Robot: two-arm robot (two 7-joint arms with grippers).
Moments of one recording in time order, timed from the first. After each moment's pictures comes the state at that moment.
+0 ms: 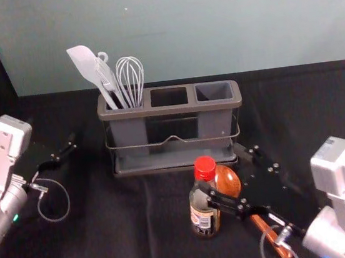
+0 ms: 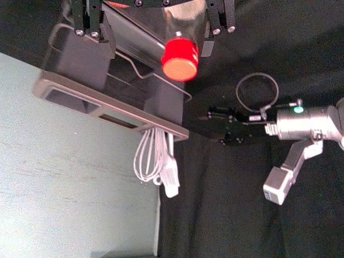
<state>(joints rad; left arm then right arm) -0.20 0.60 0.45 -1.41 -0.25 -0.12 0.03 -0.17 0.58 -0.42 -1.93 0.27 -0.10 0.16</state>
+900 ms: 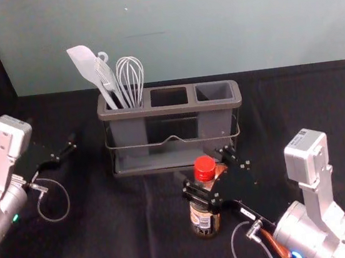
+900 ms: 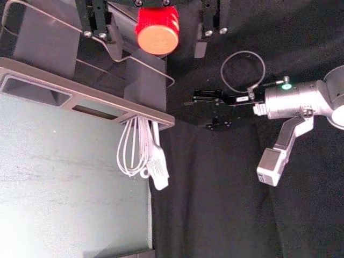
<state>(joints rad) -0.20 0.60 0.45 -1.41 -0.25 -0.12 0.03 -0.10 0.43 -0.43 -1.83 0.28 -0.08 0.25</state>
